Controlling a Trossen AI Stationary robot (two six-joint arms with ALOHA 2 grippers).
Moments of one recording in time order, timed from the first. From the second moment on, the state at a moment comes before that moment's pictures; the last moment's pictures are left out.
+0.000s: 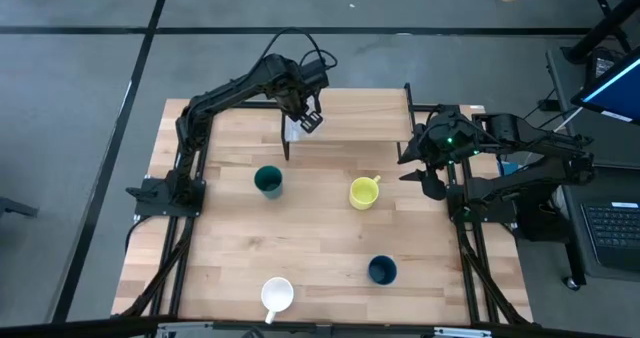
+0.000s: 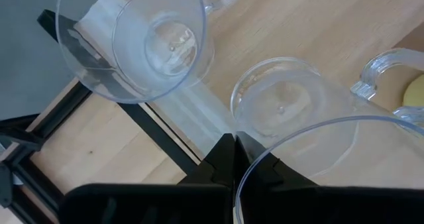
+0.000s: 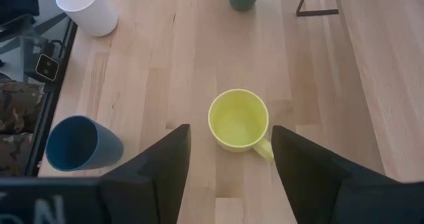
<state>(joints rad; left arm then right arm) 0.45 2.02 2.25 -1.57 -0.17 -0.37 -0.07 1.04 1.28 -1.07 -0.12 -0.01</state>
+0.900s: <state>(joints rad) 0.47 2.01 2.17 -1.57 -0.16 -0.38 -0.07 1.04 1.28 -1.07 -0.12 -0.01</state>
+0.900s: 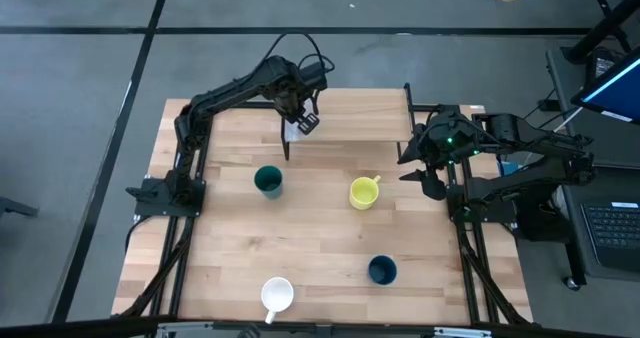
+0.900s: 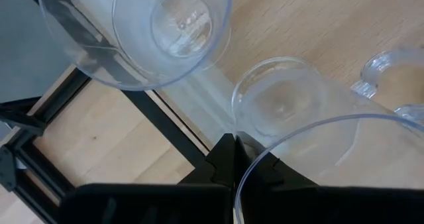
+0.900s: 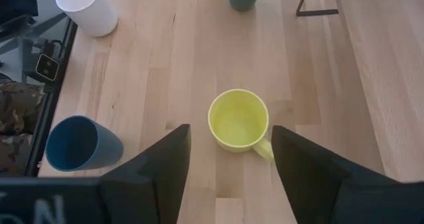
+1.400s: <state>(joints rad) 0.49 2.01 2.17 -1.57 -0.17 -0.39 -0.07 1.04 1.28 -1.07 -0.12 -0.01</state>
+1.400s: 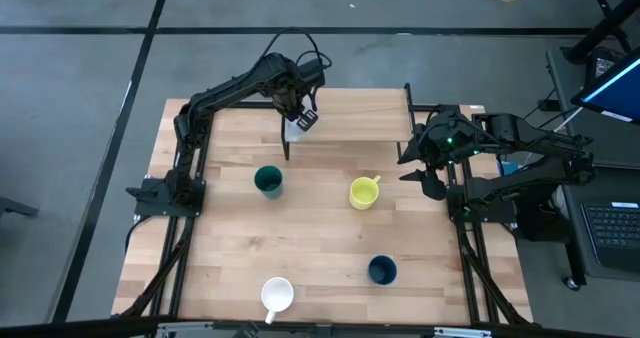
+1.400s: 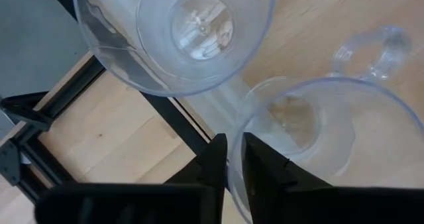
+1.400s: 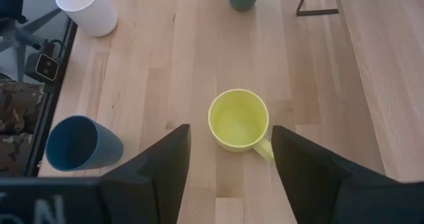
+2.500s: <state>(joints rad) 0.16 1.74 2.29 -1.57 -0.22 -0.34 -0.07 1.04 1.28 -1.08 -0.12 0.08</state>
